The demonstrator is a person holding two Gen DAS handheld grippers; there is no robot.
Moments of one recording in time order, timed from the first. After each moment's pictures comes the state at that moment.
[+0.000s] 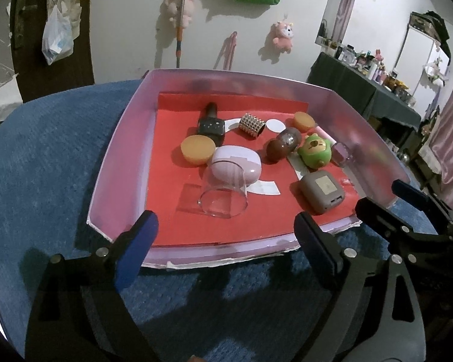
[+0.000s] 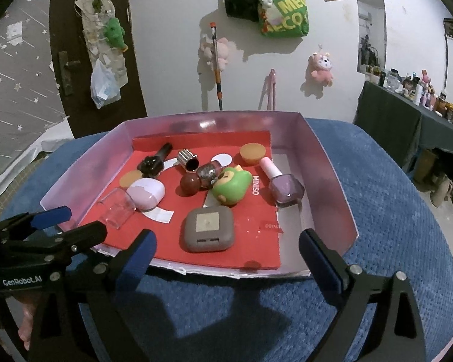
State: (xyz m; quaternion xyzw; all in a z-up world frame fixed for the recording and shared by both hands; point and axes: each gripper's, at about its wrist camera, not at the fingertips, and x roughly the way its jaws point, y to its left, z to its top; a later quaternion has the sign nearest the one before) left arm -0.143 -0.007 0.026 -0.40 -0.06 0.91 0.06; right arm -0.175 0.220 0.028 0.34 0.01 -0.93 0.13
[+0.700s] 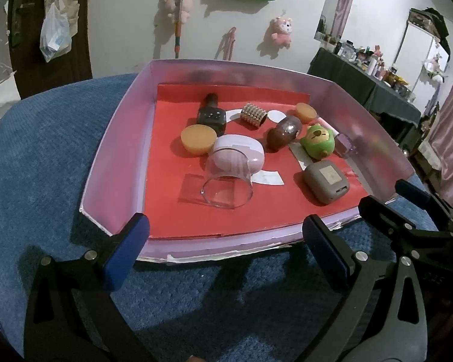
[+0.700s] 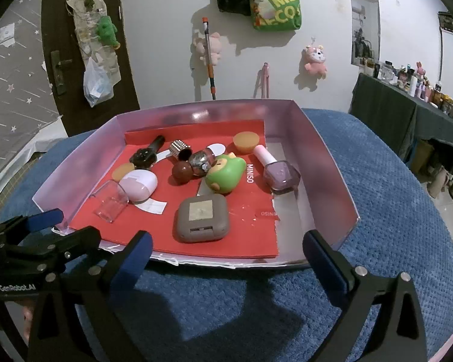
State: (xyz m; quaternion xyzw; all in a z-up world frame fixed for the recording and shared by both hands) left arm -0.140 -0.008 0.016 -0.40 -0.06 0.91 0.06; right arm -0.171 0.225 0.017 0.35 0.01 -0.93 0.12
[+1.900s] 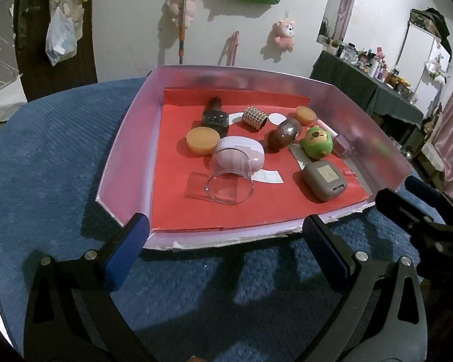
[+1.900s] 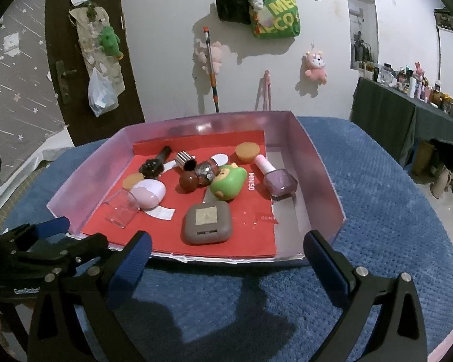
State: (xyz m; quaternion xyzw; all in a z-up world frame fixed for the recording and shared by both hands) left arm -0.126 -0.006 0.024 -0.39 -0.06 0.92 0.05; right arm -0.156 0.232 0.035 0.33 -0.01 -0.94 0.13
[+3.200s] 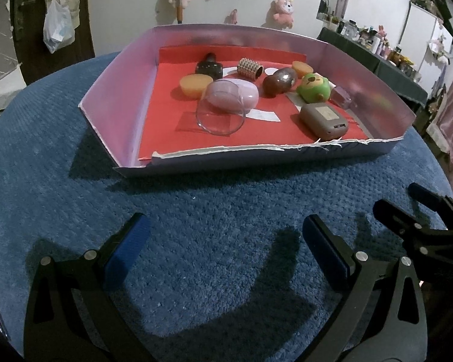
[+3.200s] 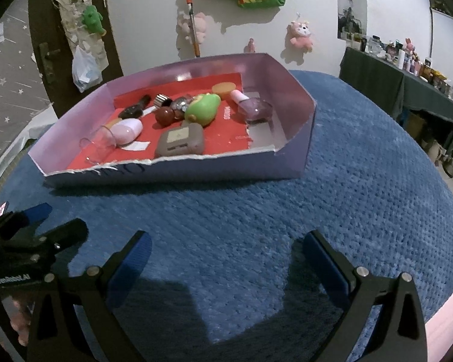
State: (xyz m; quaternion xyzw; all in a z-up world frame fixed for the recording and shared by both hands) left arm -0.095 0.008 -0.010 -0.43 -0.03 0.90 0.04; right arm -0.126 0.252 -0.019 0.40 -0.01 -0.91 0.09
